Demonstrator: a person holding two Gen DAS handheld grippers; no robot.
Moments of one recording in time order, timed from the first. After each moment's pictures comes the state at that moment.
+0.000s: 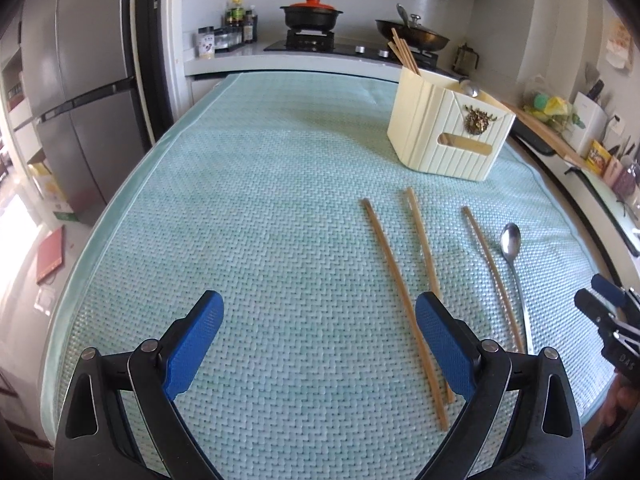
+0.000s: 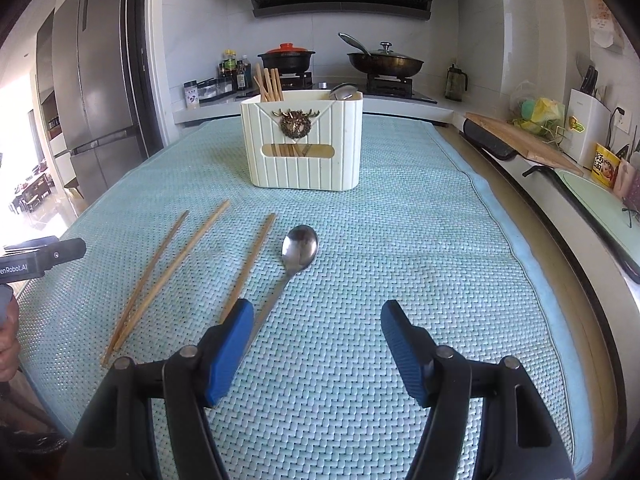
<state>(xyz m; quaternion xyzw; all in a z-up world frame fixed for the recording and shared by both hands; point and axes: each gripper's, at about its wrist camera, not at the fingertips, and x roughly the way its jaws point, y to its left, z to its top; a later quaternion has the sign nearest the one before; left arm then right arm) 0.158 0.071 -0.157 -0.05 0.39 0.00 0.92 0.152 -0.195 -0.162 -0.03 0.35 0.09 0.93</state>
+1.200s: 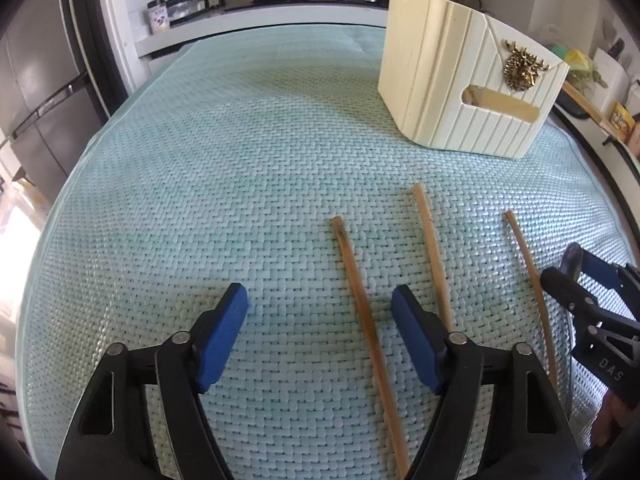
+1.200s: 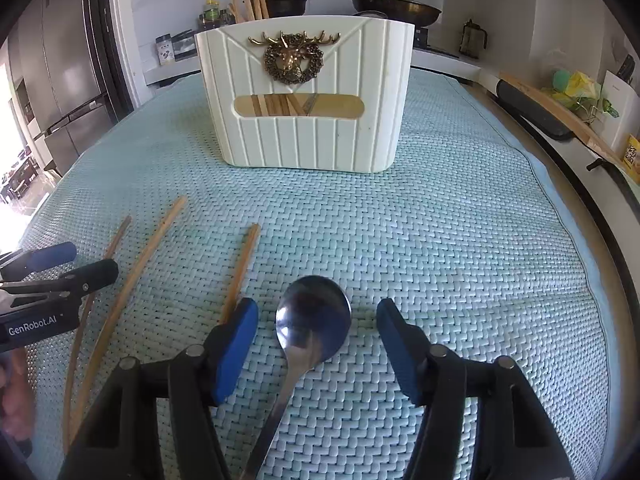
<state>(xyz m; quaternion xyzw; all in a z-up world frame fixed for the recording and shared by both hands) 0.268 0.030 -0.202 0.00 0.47 -0.01 0.88 0.274 -0.147 -0.205 -0.04 0.43 0.07 0.90</state>
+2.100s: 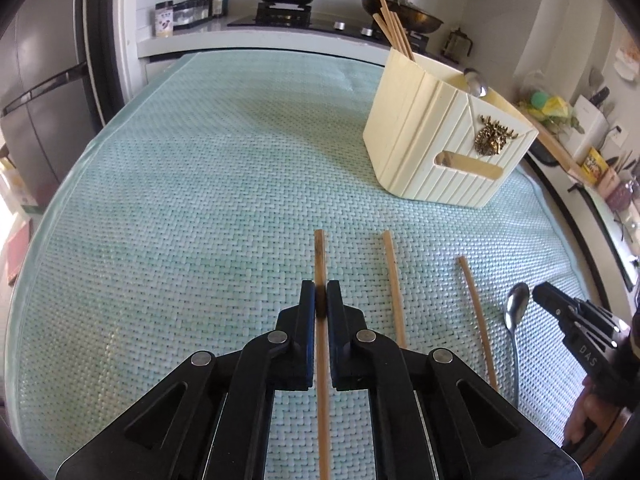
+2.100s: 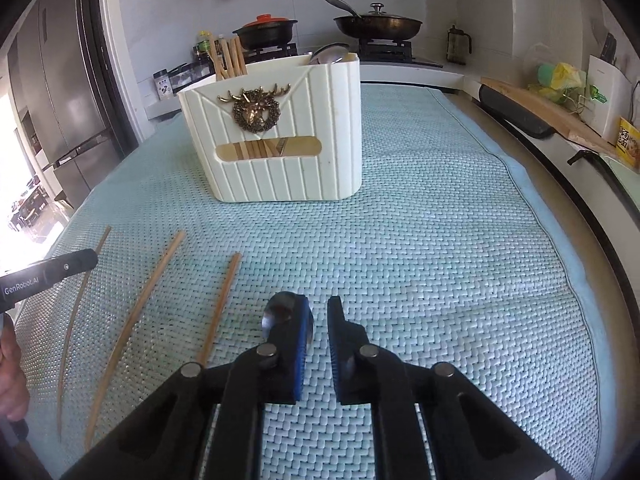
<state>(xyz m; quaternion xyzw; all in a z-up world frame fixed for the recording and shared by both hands) 0.252 0.050 -0.166 -0.08 0.43 -0.04 0.90 0.261 -0.189 -0.180 0.01 0.41 0.08 0.91</state>
